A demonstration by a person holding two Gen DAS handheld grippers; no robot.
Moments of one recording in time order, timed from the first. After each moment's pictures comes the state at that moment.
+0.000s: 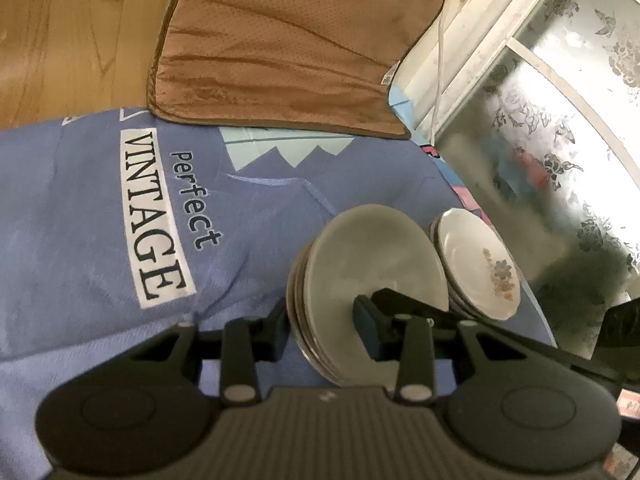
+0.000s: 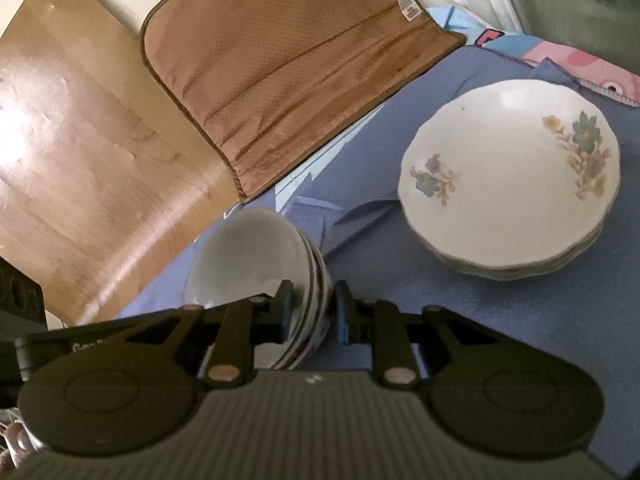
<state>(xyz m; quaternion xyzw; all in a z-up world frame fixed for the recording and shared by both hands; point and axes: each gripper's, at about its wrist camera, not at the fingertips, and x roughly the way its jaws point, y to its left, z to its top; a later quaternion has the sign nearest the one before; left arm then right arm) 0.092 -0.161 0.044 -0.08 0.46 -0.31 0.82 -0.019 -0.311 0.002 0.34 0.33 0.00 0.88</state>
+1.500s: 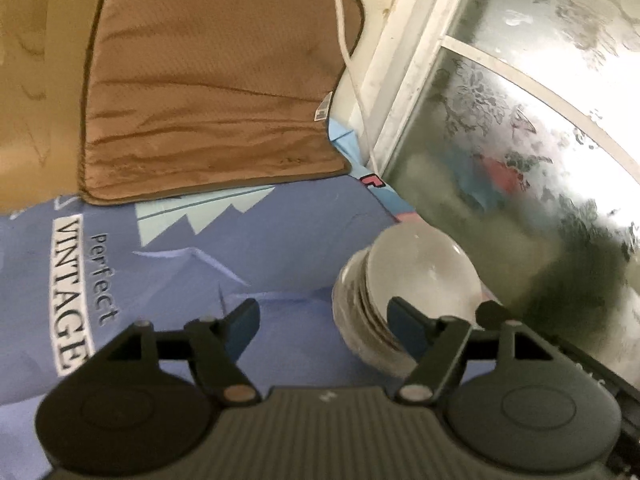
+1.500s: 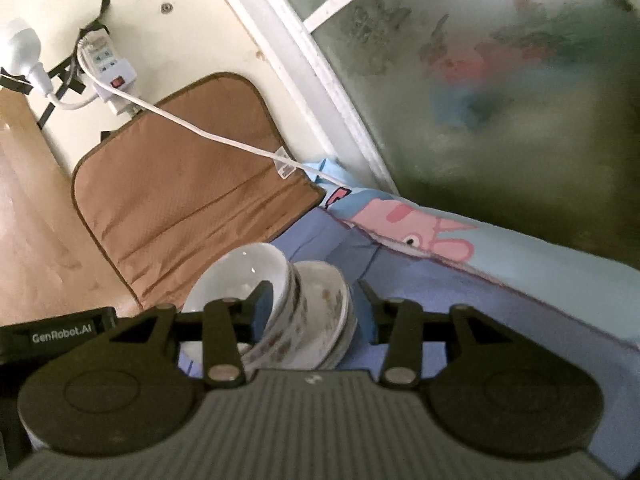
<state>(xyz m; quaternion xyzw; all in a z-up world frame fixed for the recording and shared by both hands) 0.070 -0.233 0.071 -0.02 0.38 -0.33 0.86 -0.111 -0.375 0.026 0.29 0.17 -0.18 0.92</state>
